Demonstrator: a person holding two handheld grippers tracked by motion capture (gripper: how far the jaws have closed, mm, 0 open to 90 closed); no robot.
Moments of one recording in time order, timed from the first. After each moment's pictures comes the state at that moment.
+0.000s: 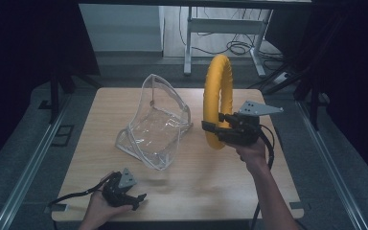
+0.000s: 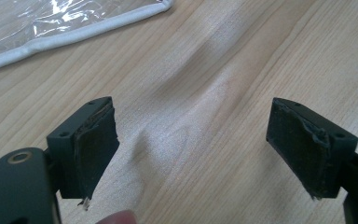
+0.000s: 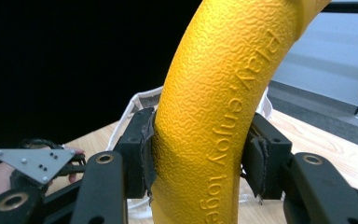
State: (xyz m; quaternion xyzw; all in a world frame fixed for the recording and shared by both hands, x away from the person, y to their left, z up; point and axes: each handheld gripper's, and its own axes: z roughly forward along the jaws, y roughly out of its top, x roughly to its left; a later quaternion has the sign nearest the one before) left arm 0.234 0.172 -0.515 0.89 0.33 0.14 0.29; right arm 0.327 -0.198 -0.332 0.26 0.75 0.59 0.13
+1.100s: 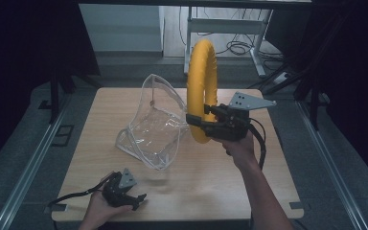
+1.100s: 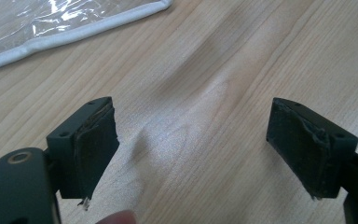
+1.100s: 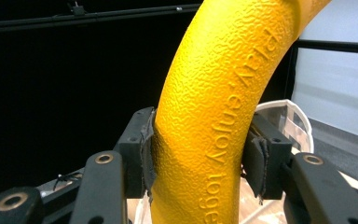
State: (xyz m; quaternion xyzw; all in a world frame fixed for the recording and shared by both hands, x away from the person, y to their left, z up) left arm 0.234 0.172 -0.516 0.89 0.33 0.14 0.28; right arm 0.319 -0.161 -0.299 0.21 0.73 0.64 0.11
